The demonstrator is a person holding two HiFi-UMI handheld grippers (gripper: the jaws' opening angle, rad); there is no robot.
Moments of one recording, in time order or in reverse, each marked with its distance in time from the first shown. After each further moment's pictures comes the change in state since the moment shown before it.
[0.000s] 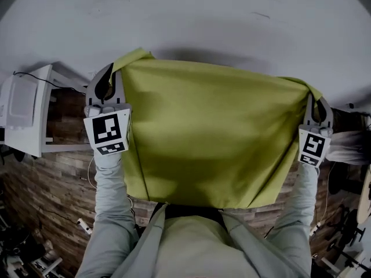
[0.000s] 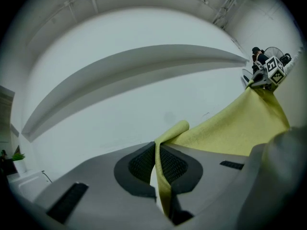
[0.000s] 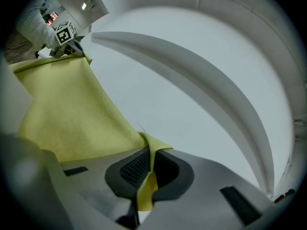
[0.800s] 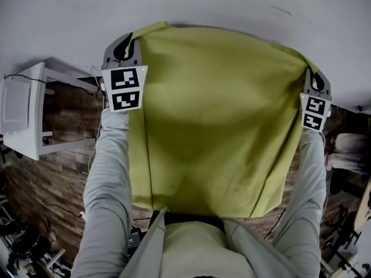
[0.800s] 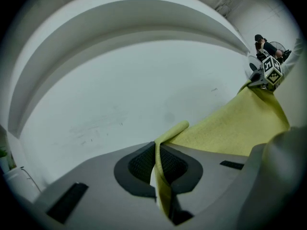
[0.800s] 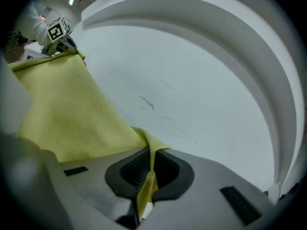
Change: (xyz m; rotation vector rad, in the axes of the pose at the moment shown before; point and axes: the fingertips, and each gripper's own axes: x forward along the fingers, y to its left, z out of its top) left arm 0.157 -0.031 -0.070 0.018 0.148 -0.064; right arm 0.170 0.043 -0.070 0.054 0.156 0.073
